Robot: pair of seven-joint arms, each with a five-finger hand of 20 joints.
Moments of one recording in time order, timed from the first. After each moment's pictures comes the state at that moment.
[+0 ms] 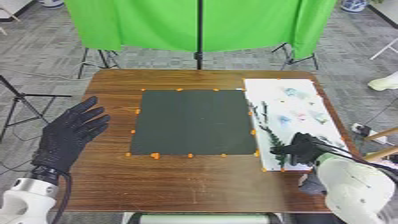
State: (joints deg) left arm 127.1 -68.7 -110.4 -125.3 40.9 -8.7 -3.0; right arm -108.9 -55.9 88.8 -120.7 -125.7 -29.7 33.5
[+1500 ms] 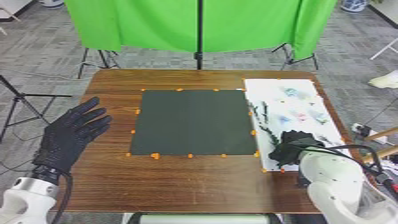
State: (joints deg) left arm 126.9 -68.4 -110.4 -125.3 40.7 -9.1 -4.0; right arm -102.7 -53.2 78.6 -120.1 -138.9 -38.5 32.1
